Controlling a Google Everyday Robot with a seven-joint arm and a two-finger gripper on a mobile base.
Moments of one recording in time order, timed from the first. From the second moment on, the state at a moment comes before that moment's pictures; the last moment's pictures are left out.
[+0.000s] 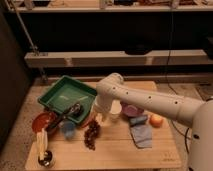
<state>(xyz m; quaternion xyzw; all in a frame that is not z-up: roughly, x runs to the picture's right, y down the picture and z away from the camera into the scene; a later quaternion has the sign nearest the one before) -0.043 0.147 0.795 -0.18 -0.33 -0.56 0.74</state>
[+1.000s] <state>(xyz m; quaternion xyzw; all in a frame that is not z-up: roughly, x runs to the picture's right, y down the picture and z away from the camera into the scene) -0.060 0.140 0.848 -0.14 -0.29 -0.59 0.74</state>
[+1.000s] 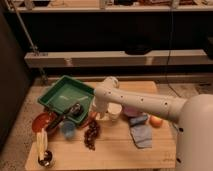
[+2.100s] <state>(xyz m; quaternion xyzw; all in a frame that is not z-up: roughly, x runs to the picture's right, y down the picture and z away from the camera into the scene) -0.066 0.150 0.872 -0.17 -0.25 -0.62 0.73</state>
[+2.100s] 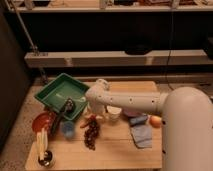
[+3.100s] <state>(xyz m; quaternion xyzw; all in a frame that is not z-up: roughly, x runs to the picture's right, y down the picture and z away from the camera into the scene) -0.074 0.152 0.878 -0.18 -0.26 -0.62 0.72</state>
